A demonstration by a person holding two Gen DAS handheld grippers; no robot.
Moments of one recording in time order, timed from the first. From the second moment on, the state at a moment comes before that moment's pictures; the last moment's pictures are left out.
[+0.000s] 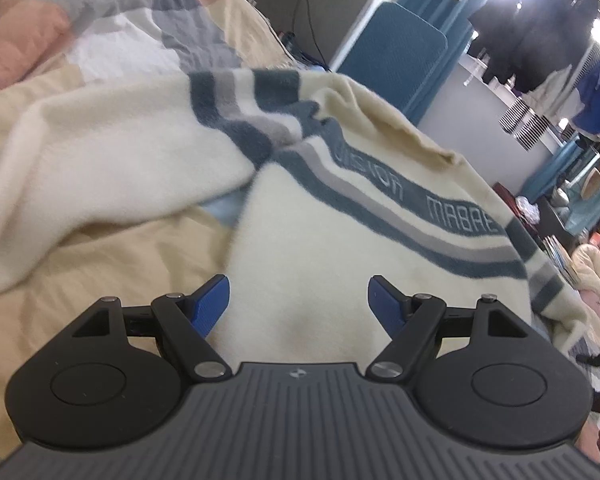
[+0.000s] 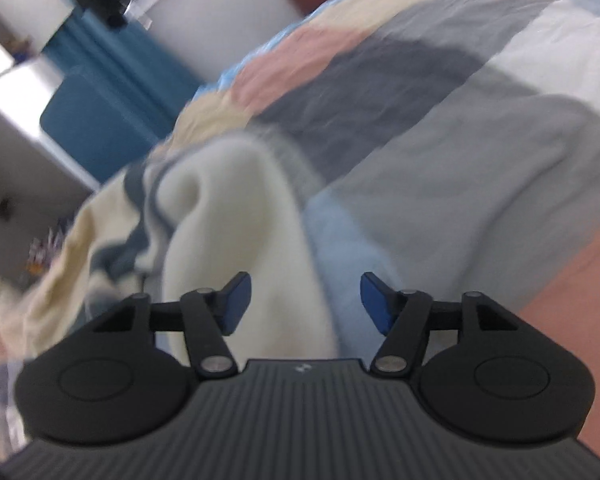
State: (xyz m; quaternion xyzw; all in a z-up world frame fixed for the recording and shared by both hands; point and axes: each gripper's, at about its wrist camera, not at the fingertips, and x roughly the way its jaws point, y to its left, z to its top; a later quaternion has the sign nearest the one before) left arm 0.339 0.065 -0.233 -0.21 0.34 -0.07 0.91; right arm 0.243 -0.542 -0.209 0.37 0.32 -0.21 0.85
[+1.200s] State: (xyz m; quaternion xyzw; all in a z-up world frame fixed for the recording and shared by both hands) left arm 0.347 0.093 -0.249 -0.24 0.36 -0.05 0.90; right arm 0.255 -0.555 -0.124 0.13 0.37 -0.28 0.88
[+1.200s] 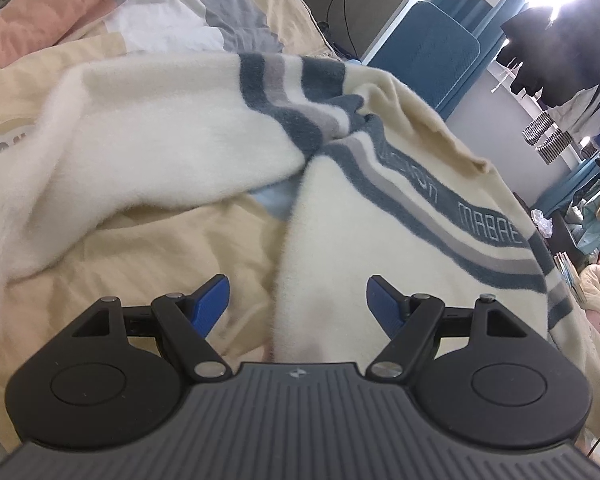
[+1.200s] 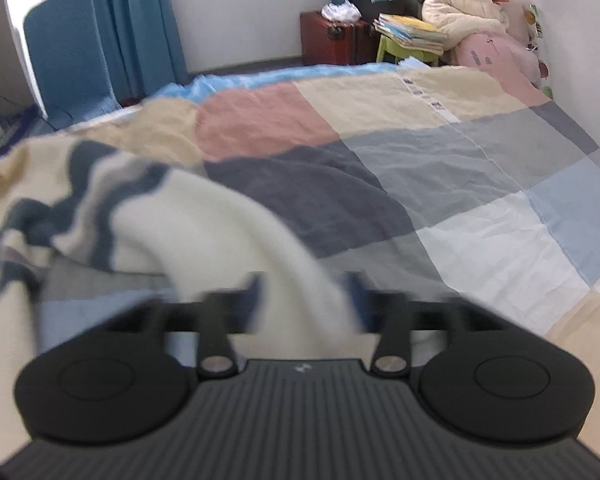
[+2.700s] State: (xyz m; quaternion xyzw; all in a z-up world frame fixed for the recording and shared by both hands) left arm 0.256 0.077 -0.190 -0.28 0.30 -0.11 0.90; right arm 0.330 -0.336 -0.100 0.01 0.49 0.11 0.87
